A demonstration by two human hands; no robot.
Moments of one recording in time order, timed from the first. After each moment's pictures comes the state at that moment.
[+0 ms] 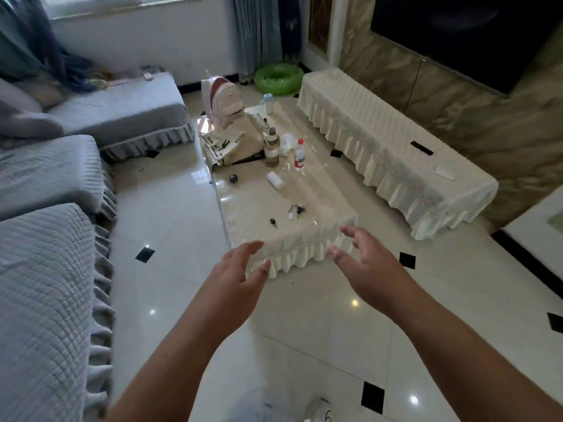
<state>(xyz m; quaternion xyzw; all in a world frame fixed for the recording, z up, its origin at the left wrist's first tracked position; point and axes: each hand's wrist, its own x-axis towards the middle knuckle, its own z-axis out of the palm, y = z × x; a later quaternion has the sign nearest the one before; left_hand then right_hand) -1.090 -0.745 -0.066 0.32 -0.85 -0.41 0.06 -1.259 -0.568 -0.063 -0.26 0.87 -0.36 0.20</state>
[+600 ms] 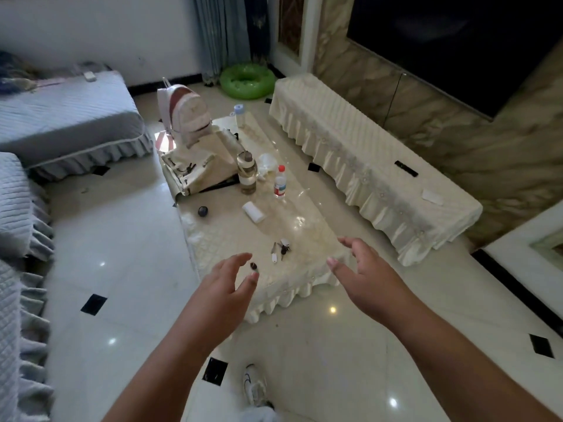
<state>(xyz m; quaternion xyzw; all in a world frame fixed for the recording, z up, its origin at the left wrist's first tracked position) -1.291 -0.941 -0.115 0.29 -0.85 -0.43 0.01 -1.445 -0.735 -0.089 -0.21 0.90 -0.33 0.19</state>
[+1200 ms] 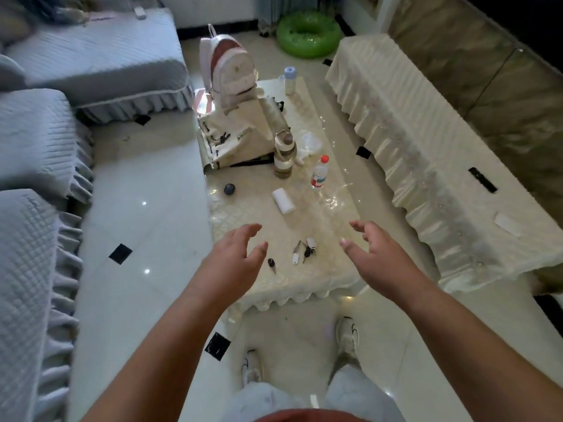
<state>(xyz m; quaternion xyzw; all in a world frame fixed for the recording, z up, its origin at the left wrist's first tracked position) -1.428 -1.030 -0.158 0.39 -0.83 -0.39 0.01 -1.622 -0.850 -0.159 -0.28 0.88 -0.29 0.26</state>
